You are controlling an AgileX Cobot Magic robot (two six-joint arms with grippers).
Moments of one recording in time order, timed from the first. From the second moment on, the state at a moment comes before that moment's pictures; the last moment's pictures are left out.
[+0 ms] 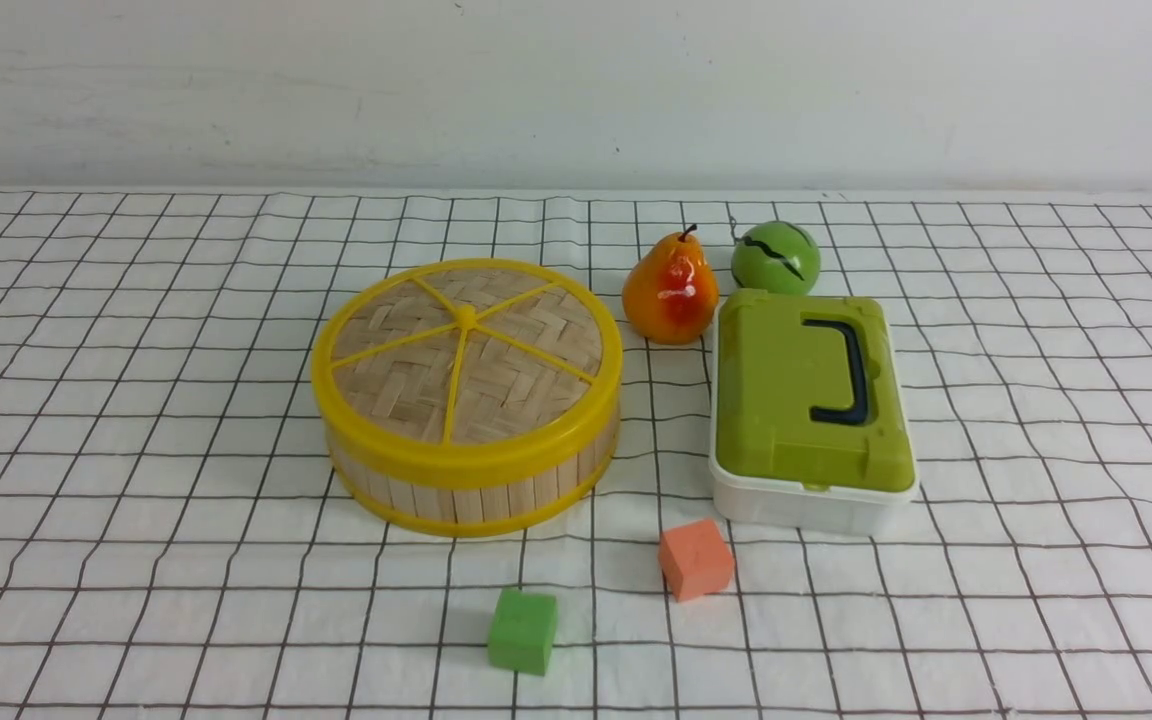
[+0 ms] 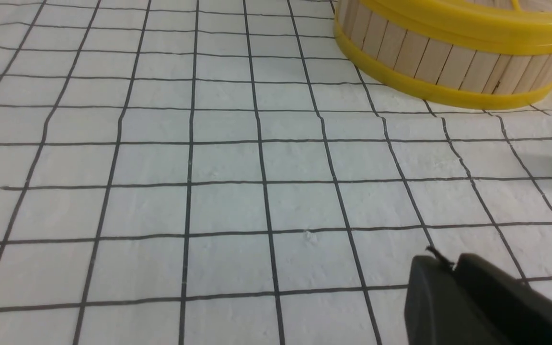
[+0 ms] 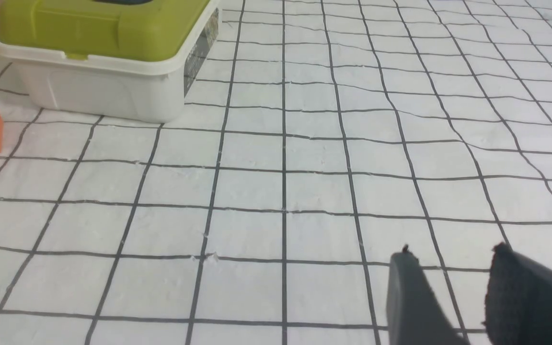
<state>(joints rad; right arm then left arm) -0.01 -0.01 0.02 -0.04 0.39 0.04 -0.13 -0.01 0.03 -0.04 0.39 -0.07</state>
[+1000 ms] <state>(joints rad) -0.01 -0.01 0.02 -0.04 0.39 0.04 -0.13 -0.01 0.03 -0.04 0.35 -0.07</state>
